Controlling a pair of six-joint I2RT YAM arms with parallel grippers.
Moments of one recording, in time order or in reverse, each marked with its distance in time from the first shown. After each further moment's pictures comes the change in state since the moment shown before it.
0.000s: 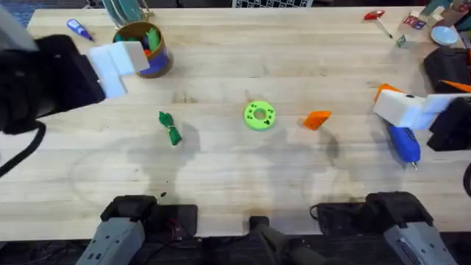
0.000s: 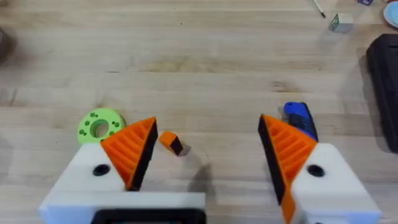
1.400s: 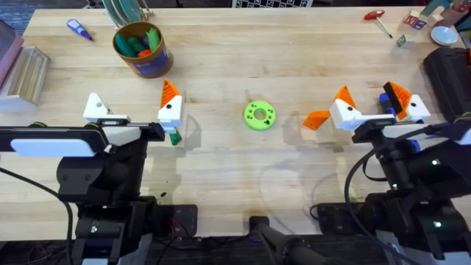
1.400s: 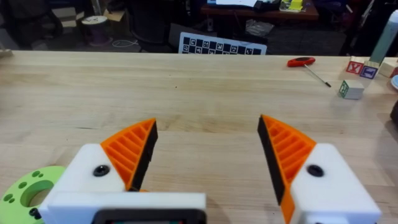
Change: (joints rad) left arm 0.000 -0.786 -1.209 1.163 0.053 0.270; right arm 0.000 -0.453 -0.891 0.914 0.003 -0.027
